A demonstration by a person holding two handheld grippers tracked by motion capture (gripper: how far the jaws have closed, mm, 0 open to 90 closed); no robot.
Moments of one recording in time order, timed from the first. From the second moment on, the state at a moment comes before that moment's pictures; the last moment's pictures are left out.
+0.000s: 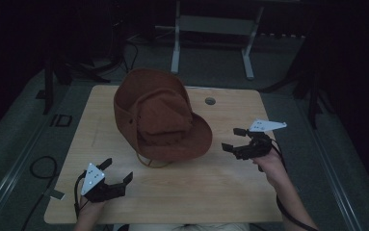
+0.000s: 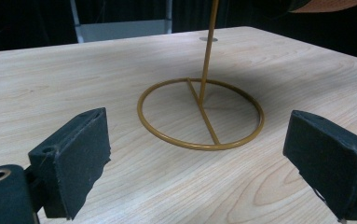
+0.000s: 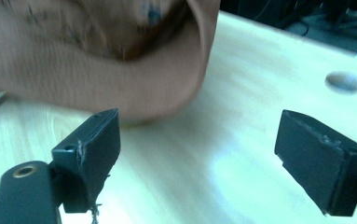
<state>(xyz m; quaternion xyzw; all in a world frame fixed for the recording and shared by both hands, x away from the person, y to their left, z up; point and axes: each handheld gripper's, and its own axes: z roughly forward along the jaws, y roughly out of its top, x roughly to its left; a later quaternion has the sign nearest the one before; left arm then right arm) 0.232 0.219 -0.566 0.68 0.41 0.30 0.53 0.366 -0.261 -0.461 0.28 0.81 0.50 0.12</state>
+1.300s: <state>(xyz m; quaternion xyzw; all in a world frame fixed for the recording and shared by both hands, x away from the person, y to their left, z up) 0.234 0.217 -0.570 0.69 0.41 0.30 0.52 0.311 -0.342 -0.566 0.33 0.83 0.39 0.23</state>
